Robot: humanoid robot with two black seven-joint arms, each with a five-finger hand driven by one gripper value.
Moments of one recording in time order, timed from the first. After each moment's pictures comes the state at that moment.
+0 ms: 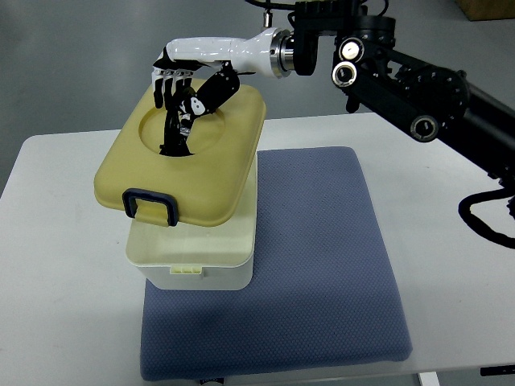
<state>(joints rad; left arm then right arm) -0.02 0.00 -0.02 -0.22 0.01 -0.07 0.15 1.28 -0.11 0.69 0.97 -1.40 0.58 0.13</state>
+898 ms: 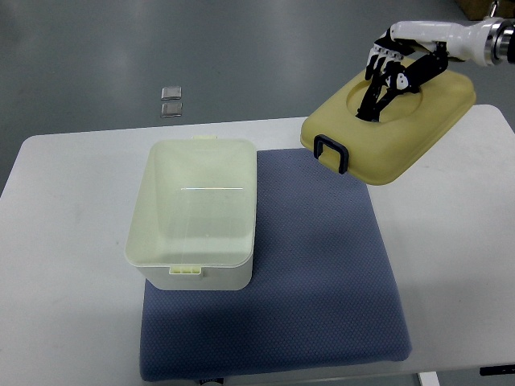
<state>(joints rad) -0.02 0.00 -0.02 -0.23 0.02 -0.07 0.15 1.05 -0.64 0.71 0.97 -1.37 0.61 0.18</state>
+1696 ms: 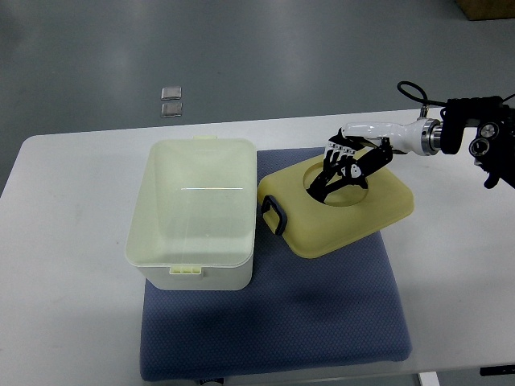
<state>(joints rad) -0.02 0.00 -0.02 -0.22 0.02 -0.08 0.15 0.85 -0.46 0.70 0.98 -1.38 0.61 0.18</state>
